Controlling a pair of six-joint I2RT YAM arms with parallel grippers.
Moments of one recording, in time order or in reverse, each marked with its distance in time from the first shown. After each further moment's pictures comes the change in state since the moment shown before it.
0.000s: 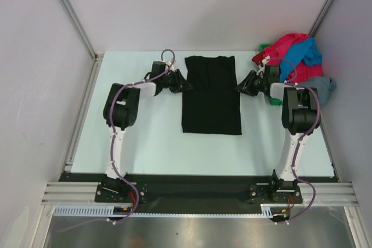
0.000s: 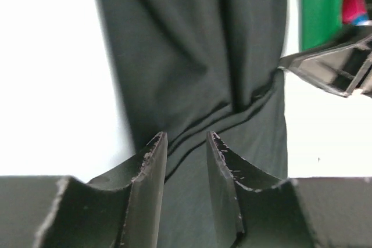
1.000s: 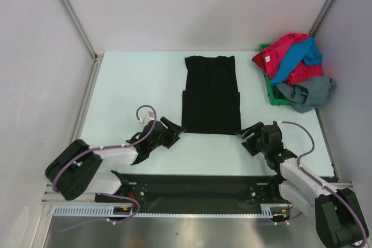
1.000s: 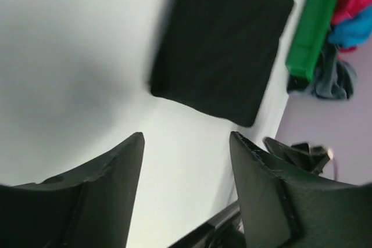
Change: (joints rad) left arm -0.408 -1.088 -1.239 0.209 -0.736 -0.667; right arm 0.315 -1.273 -1.083 -0.135 0.563 0.608
